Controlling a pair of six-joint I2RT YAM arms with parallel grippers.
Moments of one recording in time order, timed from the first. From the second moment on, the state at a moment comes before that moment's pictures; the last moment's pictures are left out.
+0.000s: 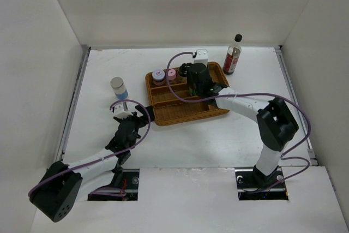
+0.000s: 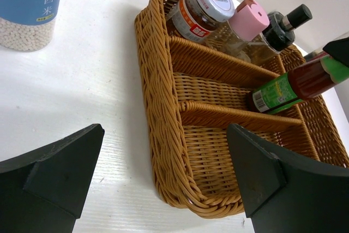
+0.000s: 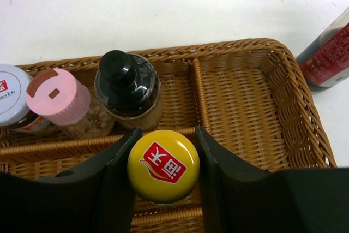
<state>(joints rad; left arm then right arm) -0.57 0.94 0.07 0.74 -0.50 -0.68 0.70 1.78 1.27 0.10 0.59 0.24</state>
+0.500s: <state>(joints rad) -0.57 0.77 0.15 0.53 -0.57 -0.65 0.70 1.57 1.16 0.14 0.54 0.26</state>
